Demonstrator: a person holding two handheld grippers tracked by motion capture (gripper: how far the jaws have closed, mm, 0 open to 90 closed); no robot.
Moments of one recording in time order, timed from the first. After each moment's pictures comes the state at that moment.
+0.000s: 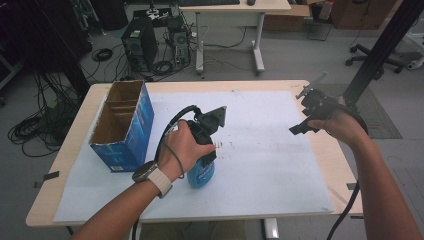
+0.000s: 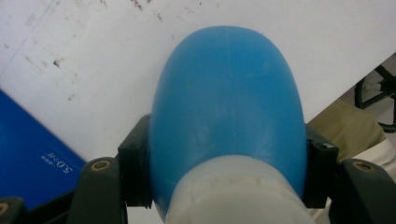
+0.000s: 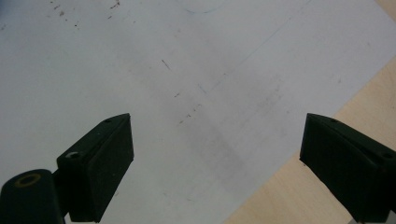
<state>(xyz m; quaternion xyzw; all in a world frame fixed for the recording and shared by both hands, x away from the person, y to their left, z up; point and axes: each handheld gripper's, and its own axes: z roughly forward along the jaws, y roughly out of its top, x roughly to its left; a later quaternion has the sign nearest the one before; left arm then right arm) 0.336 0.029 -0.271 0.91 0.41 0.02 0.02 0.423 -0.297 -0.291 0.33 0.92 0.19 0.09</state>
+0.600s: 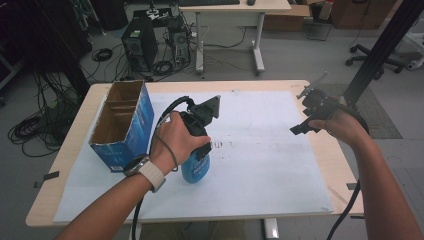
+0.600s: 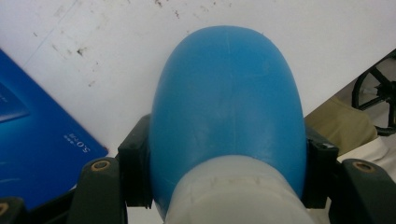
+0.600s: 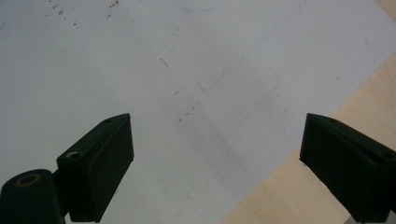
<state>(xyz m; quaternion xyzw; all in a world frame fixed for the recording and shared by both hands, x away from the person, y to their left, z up) 0.339 0.040 -0.244 0.90 0.43 0.02 0.02 0.422 -0.299 -0.290 0.33 0.92 0.19 0.10</state>
